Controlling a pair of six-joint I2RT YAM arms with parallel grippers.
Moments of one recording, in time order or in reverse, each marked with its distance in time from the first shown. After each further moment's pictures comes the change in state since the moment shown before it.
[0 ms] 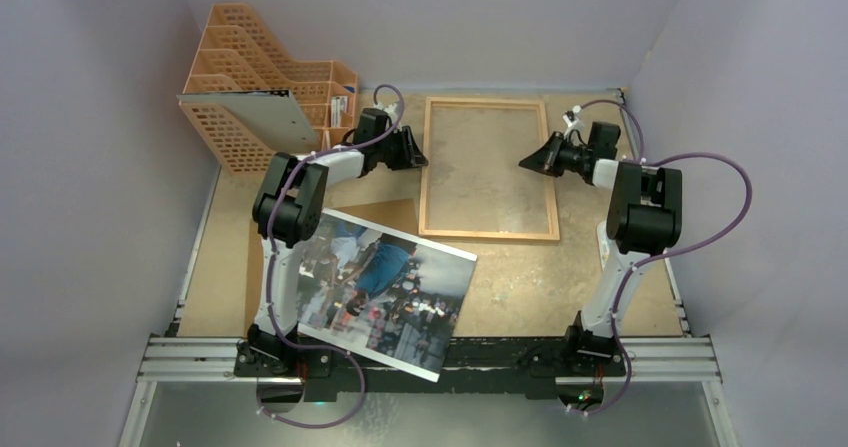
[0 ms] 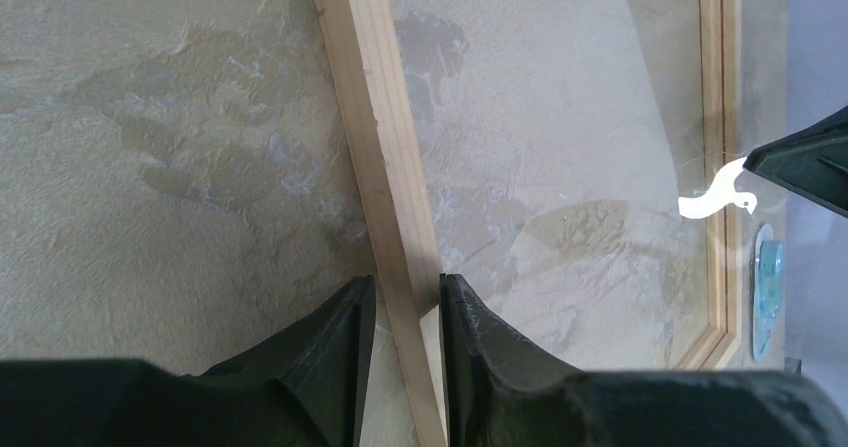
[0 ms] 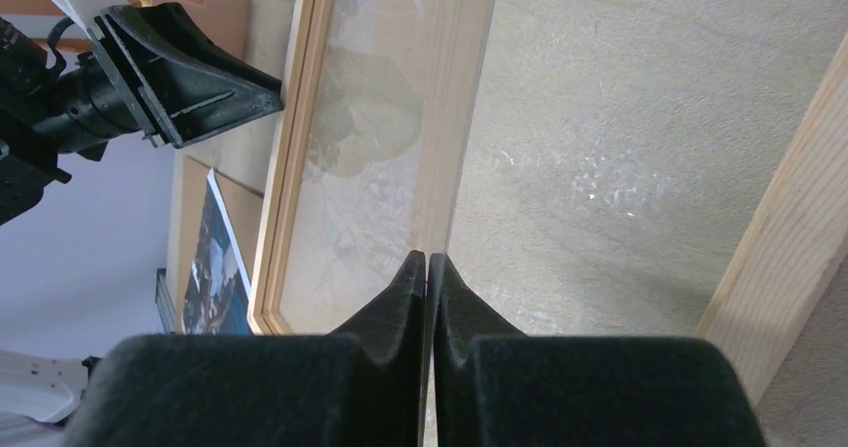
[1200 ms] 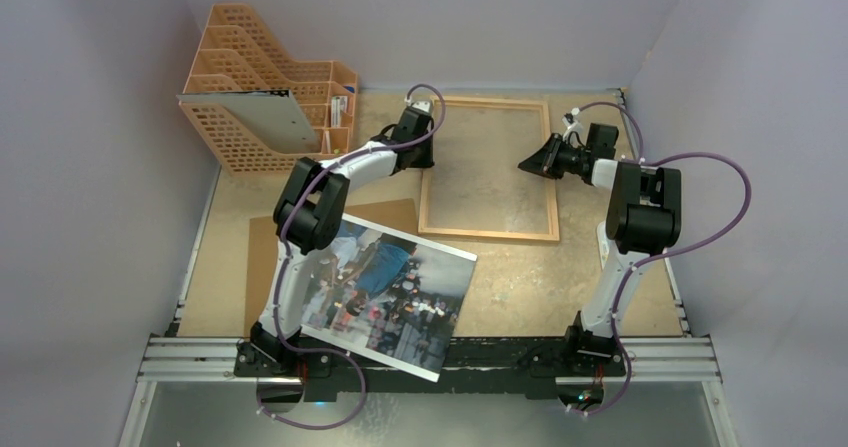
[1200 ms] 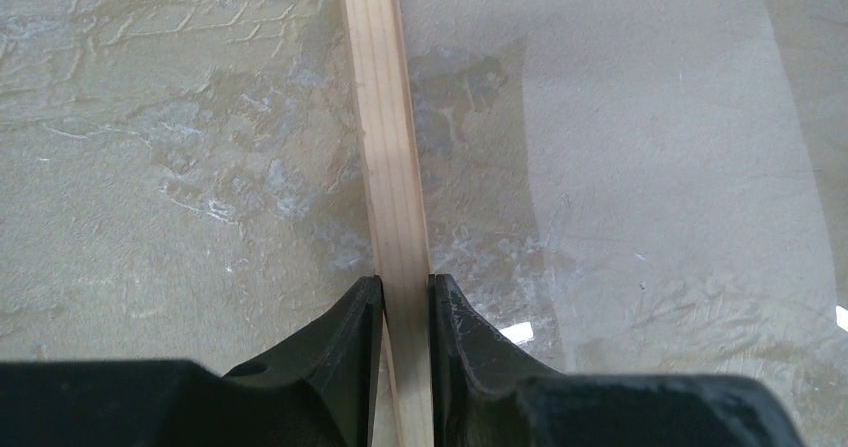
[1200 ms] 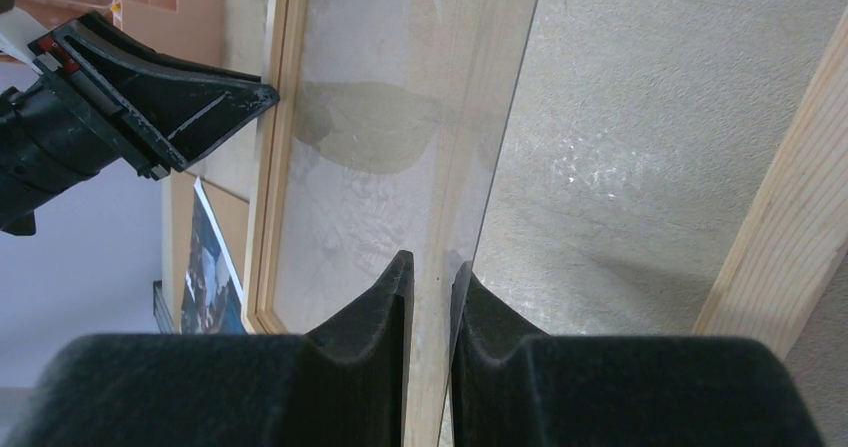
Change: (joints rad) left arm -0.174 0.031 0.188 -0.256 -0.517 0.148; right arm 0.008 0.000 0.000 -0.039 0.050 0.008
